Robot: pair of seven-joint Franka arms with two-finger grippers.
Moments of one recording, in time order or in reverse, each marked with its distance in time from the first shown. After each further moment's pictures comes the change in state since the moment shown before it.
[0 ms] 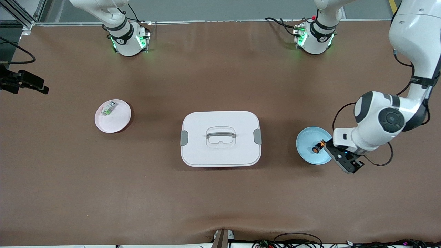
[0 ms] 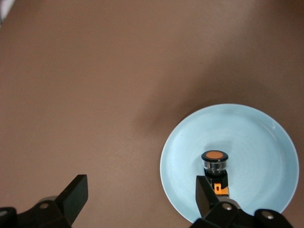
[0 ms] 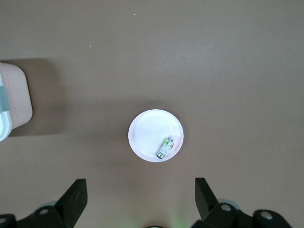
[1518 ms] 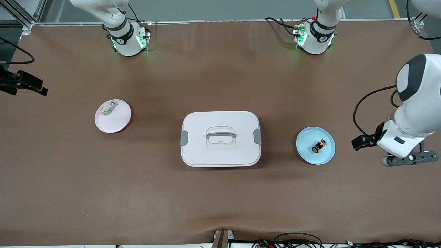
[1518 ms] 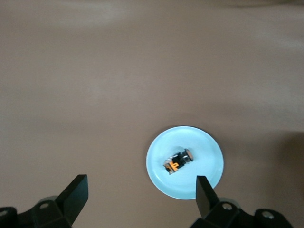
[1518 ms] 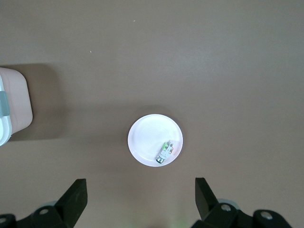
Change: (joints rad) left arm 0.012 -0.132 -0.065 0.288 -0.014 -0.507 -0.938; right arm 0.000 -0.002 0.001 -0.001 -0.003 0.021 0.000
